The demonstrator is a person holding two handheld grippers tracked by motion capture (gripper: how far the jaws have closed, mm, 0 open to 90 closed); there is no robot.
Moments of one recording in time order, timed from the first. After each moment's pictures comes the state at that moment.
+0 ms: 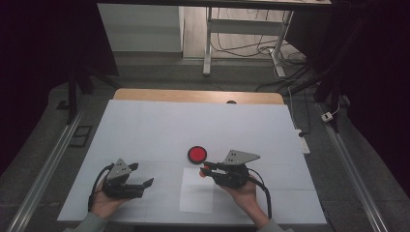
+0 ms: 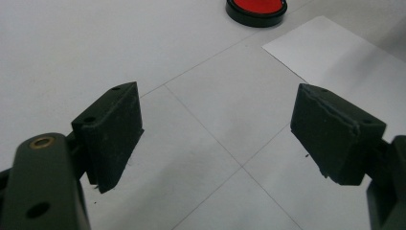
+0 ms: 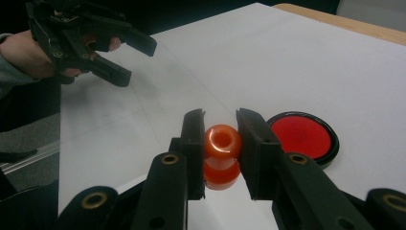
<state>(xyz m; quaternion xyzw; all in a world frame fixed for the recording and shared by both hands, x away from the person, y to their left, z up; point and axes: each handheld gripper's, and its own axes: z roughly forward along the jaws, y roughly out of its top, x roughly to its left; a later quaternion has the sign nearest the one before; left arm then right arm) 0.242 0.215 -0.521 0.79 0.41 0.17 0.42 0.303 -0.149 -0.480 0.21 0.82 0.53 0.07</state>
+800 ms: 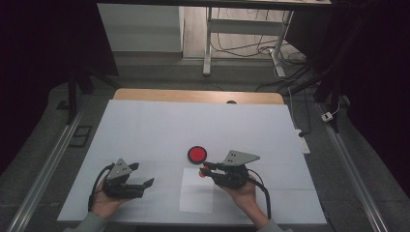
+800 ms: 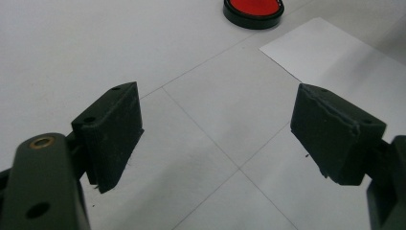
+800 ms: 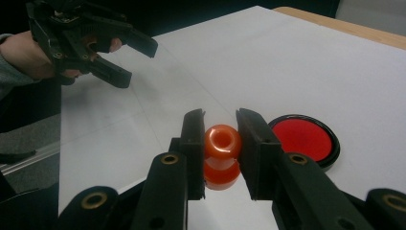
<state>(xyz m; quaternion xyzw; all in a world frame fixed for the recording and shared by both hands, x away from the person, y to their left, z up) 0.242 0.213 -0.519 0.79 0.40 0.17 0.42 0.301 -0.148 -0.480 0.20 0.82 0.53 0.08</state>
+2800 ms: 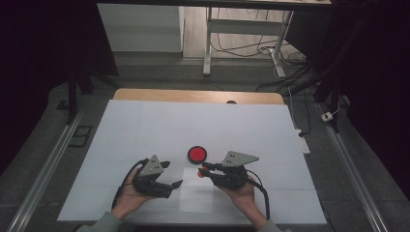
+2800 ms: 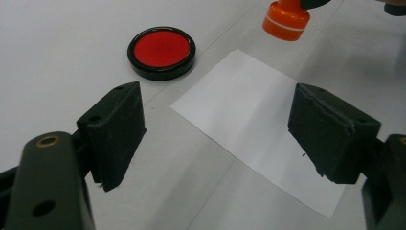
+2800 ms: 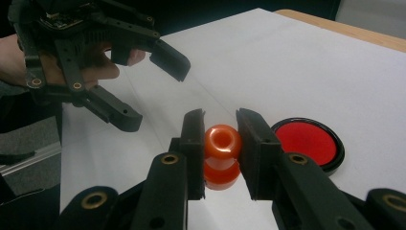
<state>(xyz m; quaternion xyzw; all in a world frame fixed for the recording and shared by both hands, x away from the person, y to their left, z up) 0.260 0.136 -0.498 0.84 0.31 0.13 0.43 0.298 -0.145 -0.480 0.20 0.82 0.53 0.08</state>
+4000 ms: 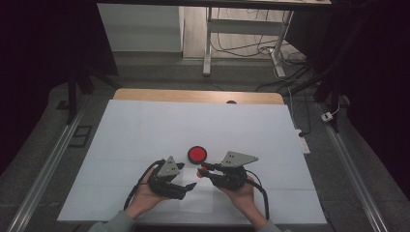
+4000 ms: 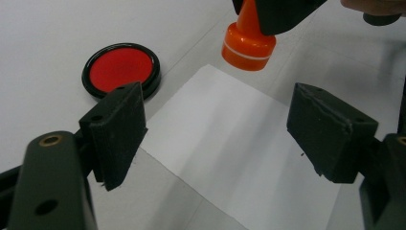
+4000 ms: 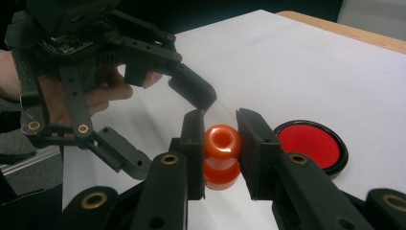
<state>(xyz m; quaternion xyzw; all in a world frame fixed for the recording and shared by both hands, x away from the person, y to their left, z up) 0.266 0.097 -0.499 0.85 0.28 0.12 0.43 0.297 -0.143 -0.480 0.20 0.82 0.53 0.08</state>
